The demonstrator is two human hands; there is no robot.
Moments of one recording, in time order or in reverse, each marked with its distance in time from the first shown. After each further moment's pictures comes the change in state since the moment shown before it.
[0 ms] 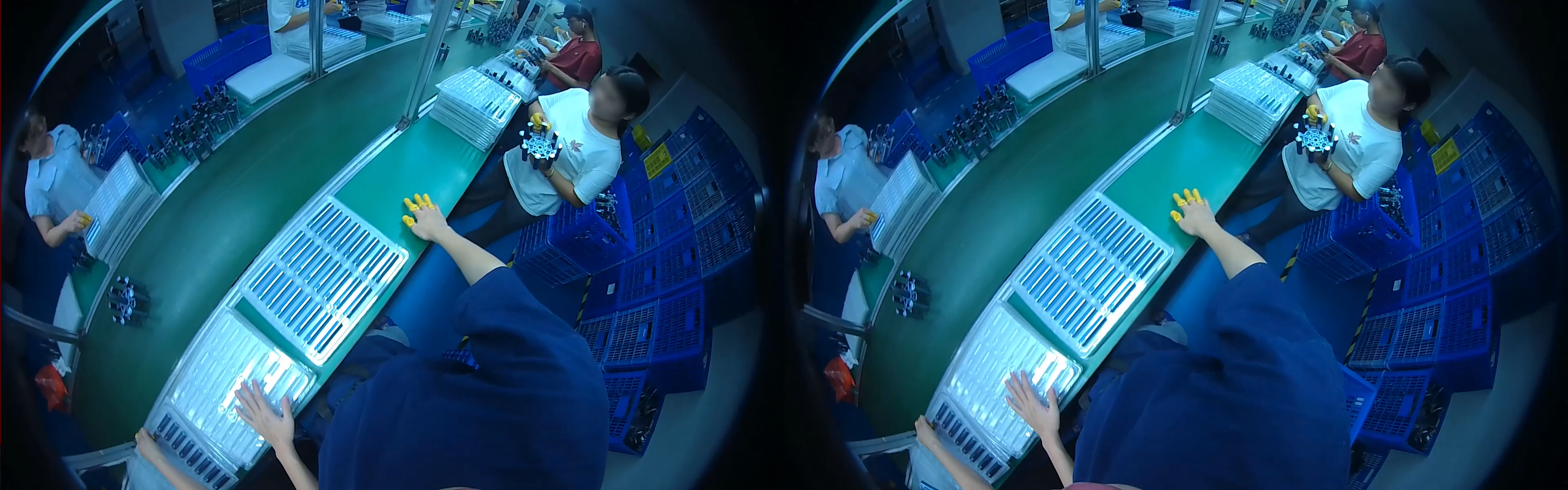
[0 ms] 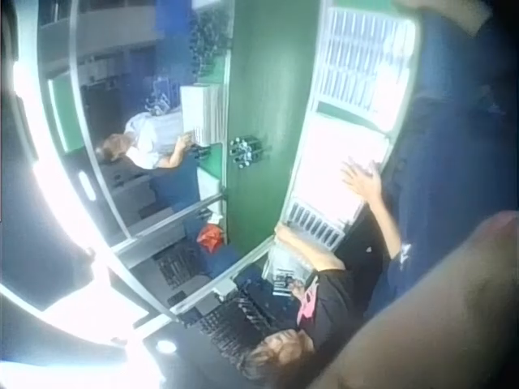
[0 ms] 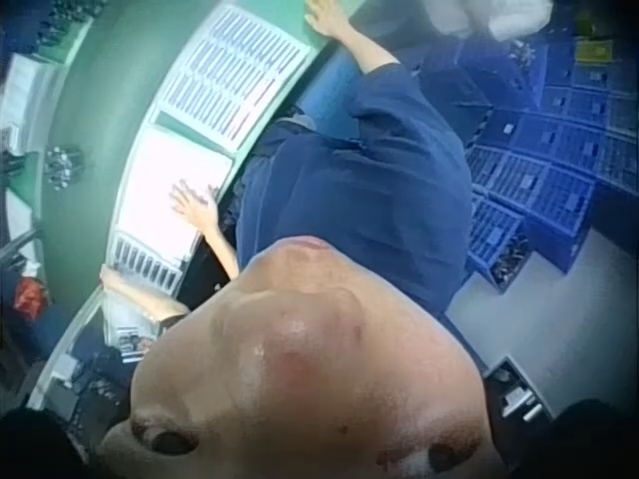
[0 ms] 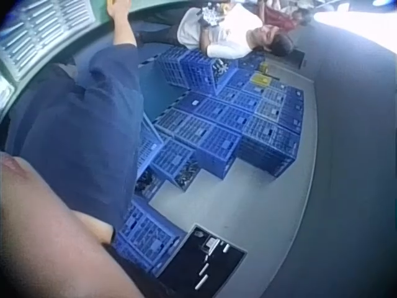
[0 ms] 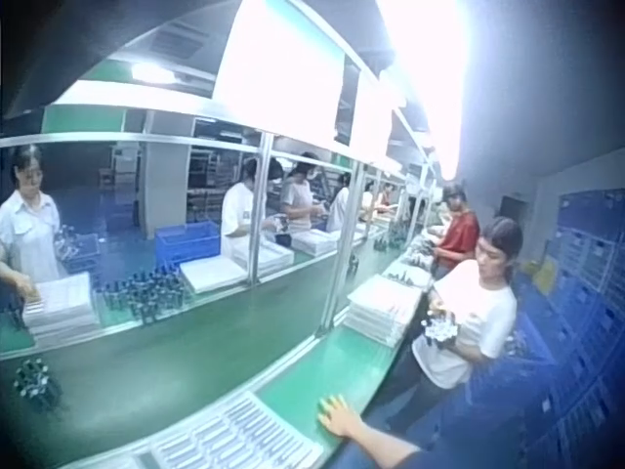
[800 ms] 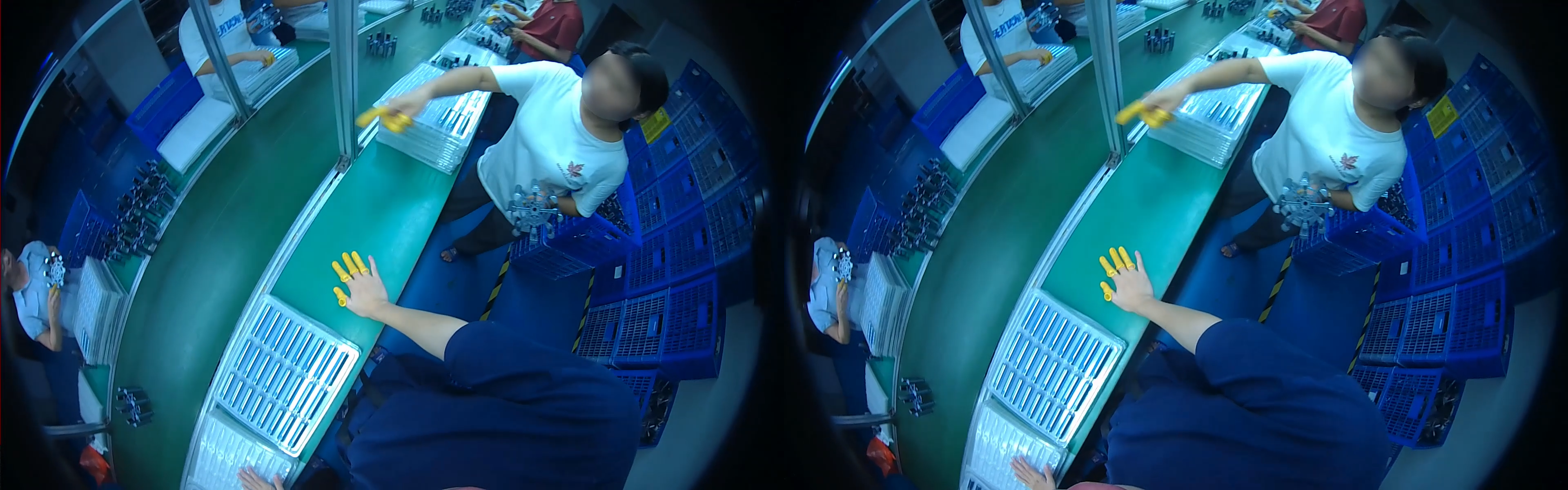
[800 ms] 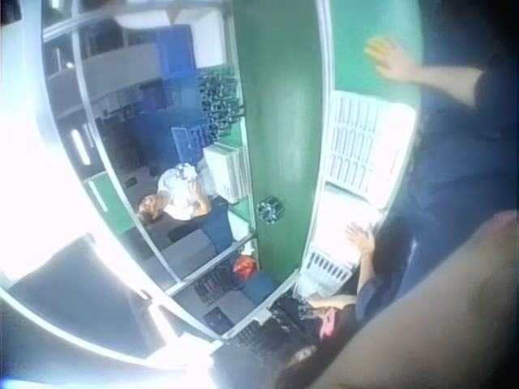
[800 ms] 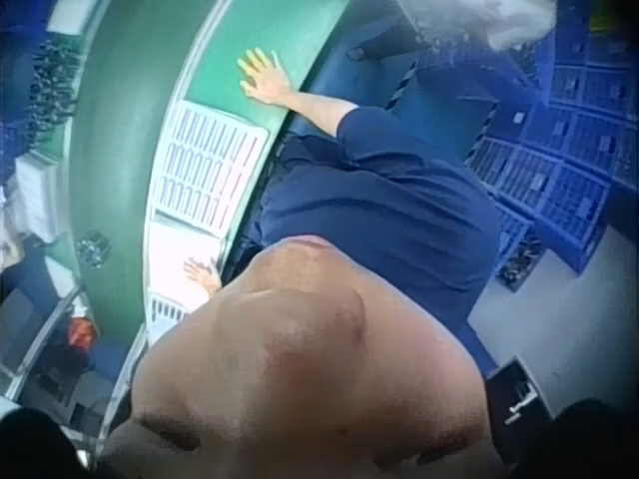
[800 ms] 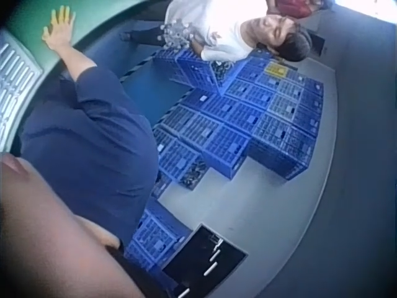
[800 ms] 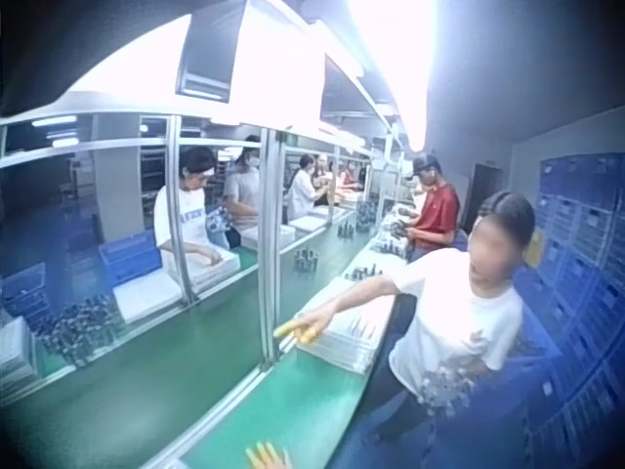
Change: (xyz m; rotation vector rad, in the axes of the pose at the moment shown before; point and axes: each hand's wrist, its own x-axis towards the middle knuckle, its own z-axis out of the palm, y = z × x) left_hand 0.021 0.084 -0.002 0.352 -0.529 -0.239; right_hand 0.082 0.031 0.004 0.191 0.210 -0.224
